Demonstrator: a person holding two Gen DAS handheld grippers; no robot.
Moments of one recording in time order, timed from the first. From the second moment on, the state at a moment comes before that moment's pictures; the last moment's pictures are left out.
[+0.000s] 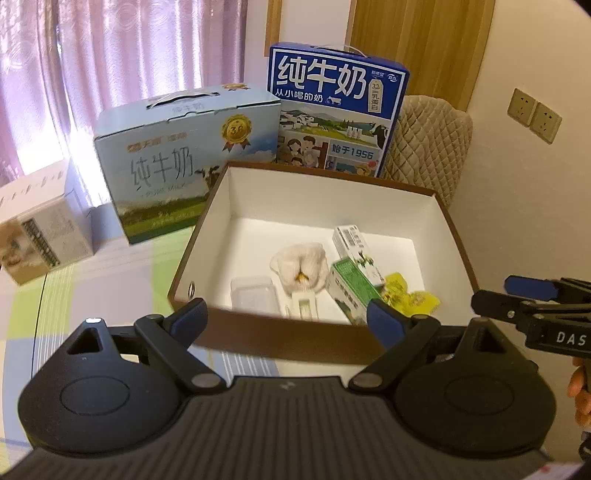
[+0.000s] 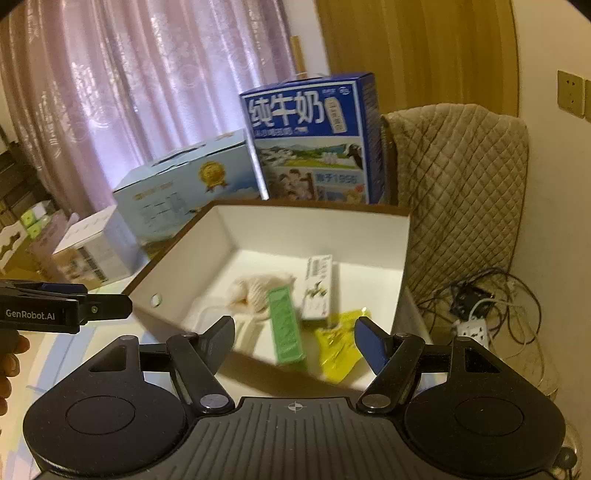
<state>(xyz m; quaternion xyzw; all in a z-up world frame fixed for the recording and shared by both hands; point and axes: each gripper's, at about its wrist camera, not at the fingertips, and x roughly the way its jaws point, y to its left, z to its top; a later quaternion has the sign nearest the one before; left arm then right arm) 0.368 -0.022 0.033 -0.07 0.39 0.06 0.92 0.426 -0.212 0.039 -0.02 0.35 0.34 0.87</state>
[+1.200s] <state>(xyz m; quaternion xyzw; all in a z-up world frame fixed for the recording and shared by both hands) 0.198 -0.026 -0.005 -0.09 0.44 0.09 0.89 0.287 -0.228 -0.004 -0.04 0.43 0.38 0.82</state>
